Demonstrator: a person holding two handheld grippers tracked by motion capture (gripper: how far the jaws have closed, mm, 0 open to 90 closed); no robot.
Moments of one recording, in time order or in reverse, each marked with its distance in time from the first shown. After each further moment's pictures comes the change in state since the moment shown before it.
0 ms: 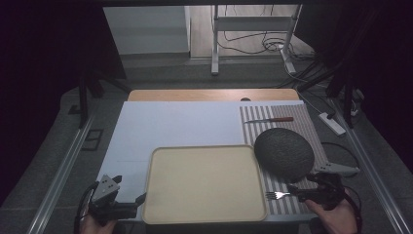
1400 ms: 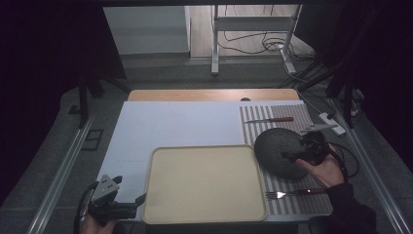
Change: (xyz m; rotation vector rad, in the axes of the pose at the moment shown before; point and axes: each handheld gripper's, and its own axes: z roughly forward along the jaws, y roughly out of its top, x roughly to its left) left arm 0.001 0.000 0.000 0.003 -0.018 -0.003; right arm -0.046 0.089 0.057 0.055 -0.037 -0.099
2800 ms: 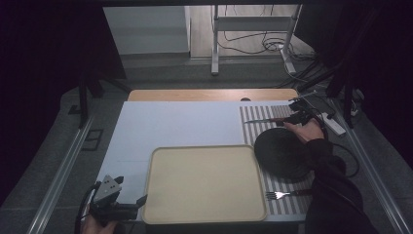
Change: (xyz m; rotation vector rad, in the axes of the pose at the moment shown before) left arm -0.003 0.001 0.001 0.019 -0.002 0.033; right arm -0.087 0.075 0.100 0.105 -0.077 0.066
